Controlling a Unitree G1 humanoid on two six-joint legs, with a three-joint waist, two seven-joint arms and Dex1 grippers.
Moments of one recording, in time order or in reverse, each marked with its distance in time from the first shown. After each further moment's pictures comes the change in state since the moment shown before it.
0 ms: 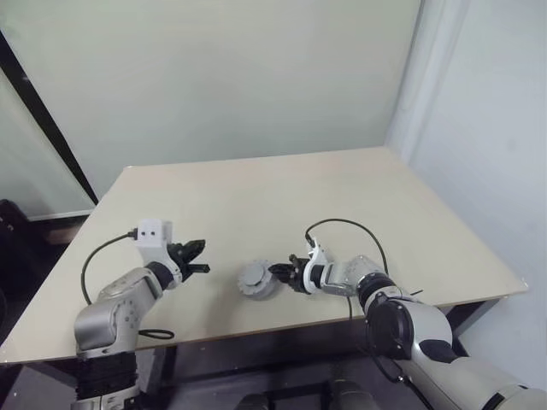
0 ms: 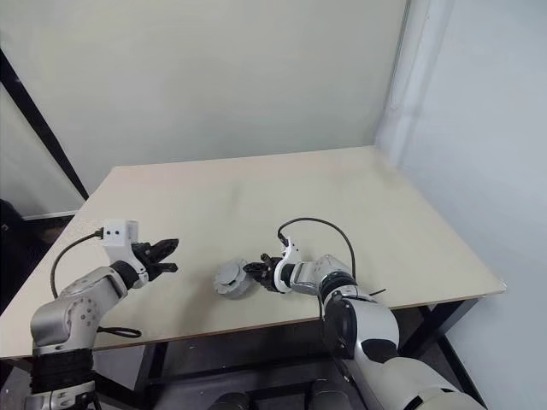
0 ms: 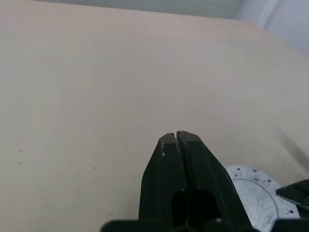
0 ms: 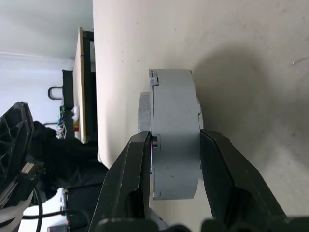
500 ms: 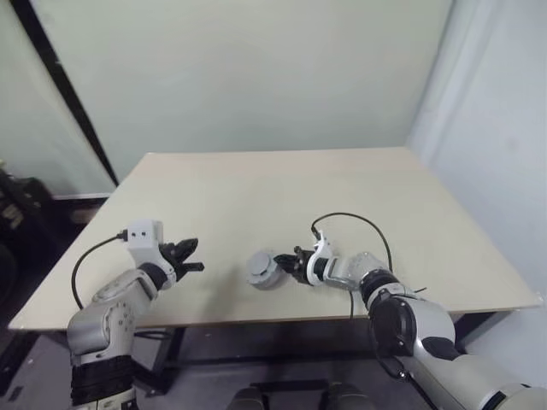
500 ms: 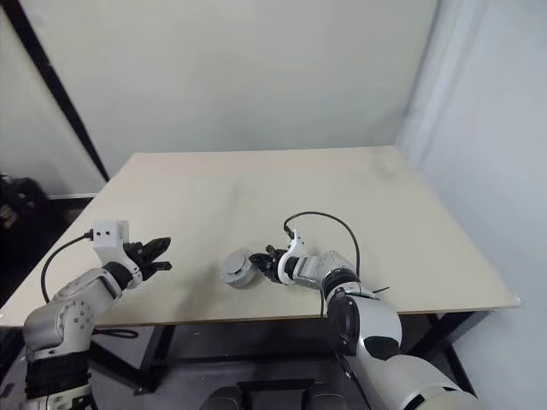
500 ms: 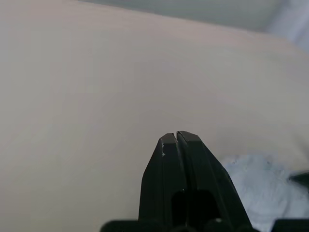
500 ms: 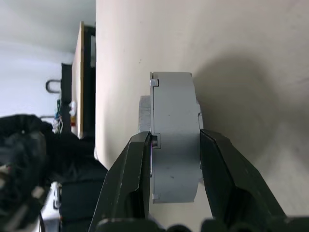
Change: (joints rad) left arm 0.045 -0.005 0.037 -0.012 -0.017 0.002 0.035; right arm -0.016 -0.008 -0.017 -0.006 0.027 -0.049 -0.026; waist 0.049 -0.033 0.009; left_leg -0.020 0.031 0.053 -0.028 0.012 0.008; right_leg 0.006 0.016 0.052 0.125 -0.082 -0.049
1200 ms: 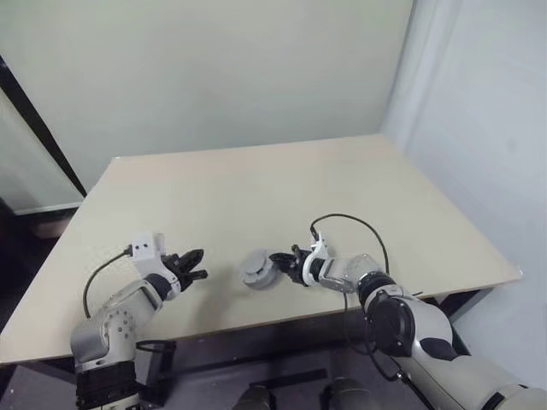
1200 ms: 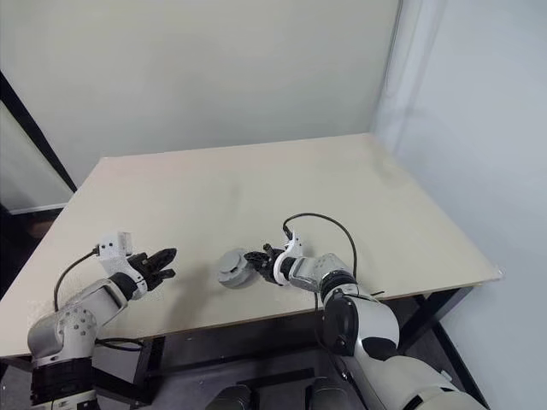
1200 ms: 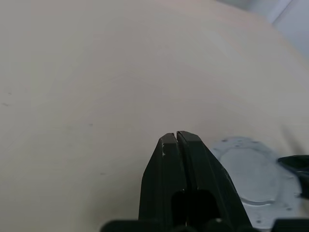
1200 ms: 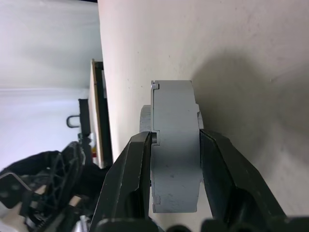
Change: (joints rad) left arm -0.009 -0.069 0.041 0.048 -0.115 0.061 0.008; right arm 0.003 0.022 -0.065 0.009 0.063 0.013 -0.011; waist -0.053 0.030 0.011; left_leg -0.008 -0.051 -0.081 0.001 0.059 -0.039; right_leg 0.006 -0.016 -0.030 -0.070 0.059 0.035
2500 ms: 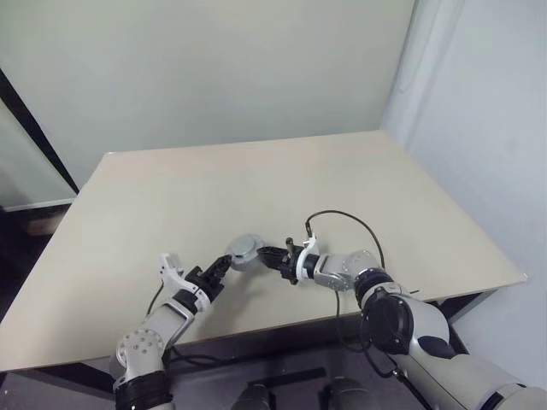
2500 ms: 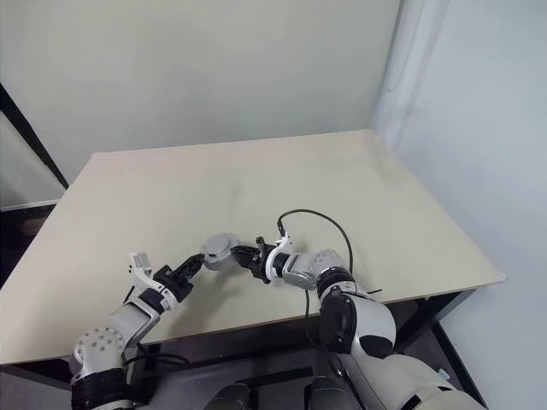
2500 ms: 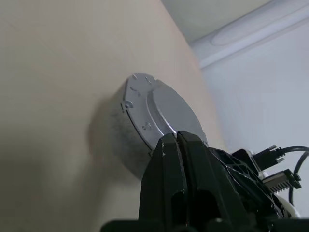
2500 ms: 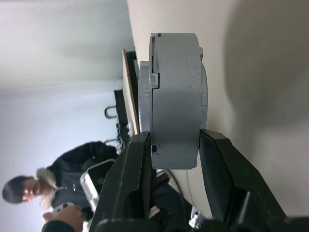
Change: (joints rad) left arm 0.015 -0.234 0.096 0.123 -0.345 0.025 0.040; right arm -0.021 0.023 -0.040 -0.040 0.094 0.153 0.022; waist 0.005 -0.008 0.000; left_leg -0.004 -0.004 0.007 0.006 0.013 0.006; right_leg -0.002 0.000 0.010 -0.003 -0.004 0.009
